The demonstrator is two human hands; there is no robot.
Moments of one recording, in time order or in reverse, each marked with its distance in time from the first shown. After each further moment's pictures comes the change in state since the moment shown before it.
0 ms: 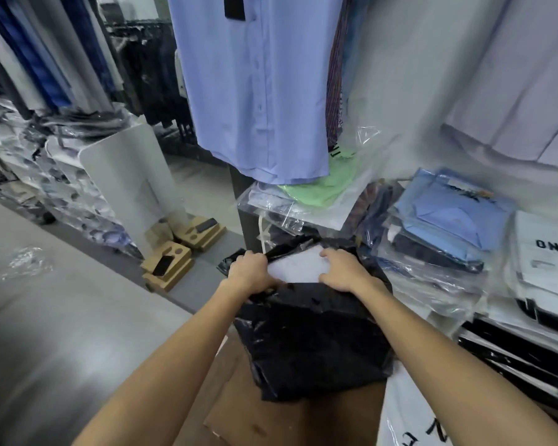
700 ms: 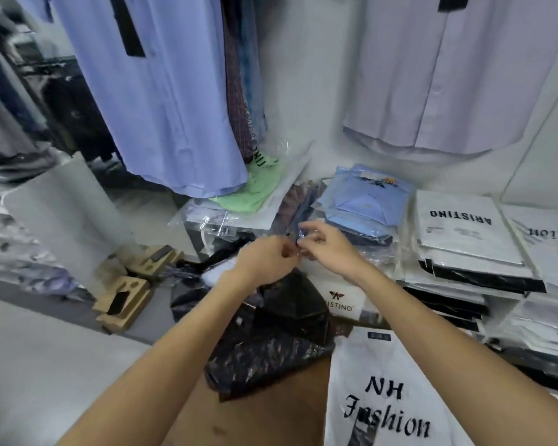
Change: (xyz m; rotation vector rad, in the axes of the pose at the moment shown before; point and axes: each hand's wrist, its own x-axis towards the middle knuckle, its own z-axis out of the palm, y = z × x) left_hand -0.080 0.169 -0.030 -0.137 0.101 0.425; right_hand -0.115 0.067 -0.070 0.704 0.316 -0.081
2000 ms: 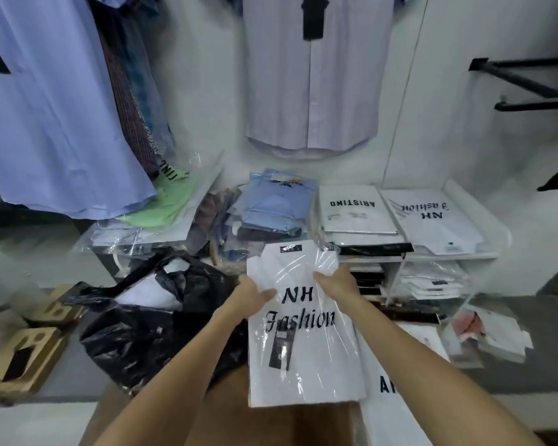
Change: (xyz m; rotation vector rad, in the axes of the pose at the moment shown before) left_hand 0.006 0.054 0.136 -0.441 -0.297 -0.255; right_hand -0.112 0.116 -0.089 0.125 0.473 0.600
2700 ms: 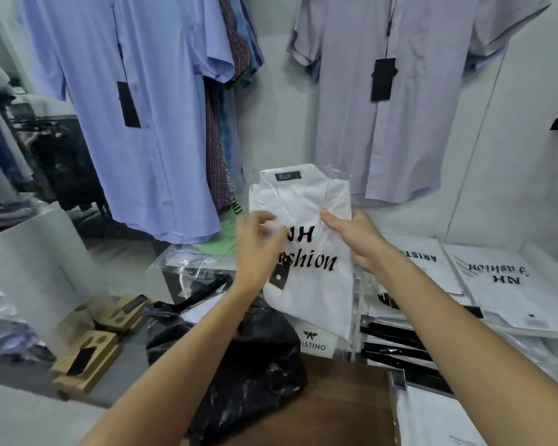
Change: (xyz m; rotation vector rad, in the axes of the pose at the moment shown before) left_hand -0.073 0.086 -0.133 -0.313 0.777 0.646; right_hand -0.062 -0.204 -0.002 0.441 -0.330 -0.555
